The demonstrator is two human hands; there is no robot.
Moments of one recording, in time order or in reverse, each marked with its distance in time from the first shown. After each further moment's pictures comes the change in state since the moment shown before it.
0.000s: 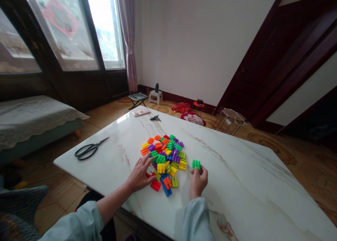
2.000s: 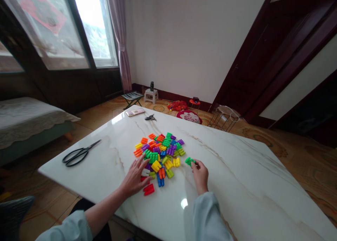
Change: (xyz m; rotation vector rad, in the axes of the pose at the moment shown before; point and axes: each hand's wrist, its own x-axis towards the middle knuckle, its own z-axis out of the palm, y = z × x) left_hand 0.001 0.001 -0.002 0.007 0.007 -0.002; right_hand 0.042 -0.002 -0.017 -0.203 -0.313 -0.139
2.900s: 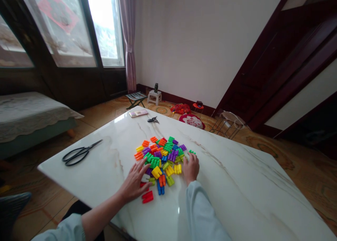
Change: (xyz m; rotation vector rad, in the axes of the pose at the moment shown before) left_hand 0.000 -0.001 0.001 0.028 -0.023 -0.007; right_hand 0.045 0.010 0.064 -0.450 0.059 -0.447
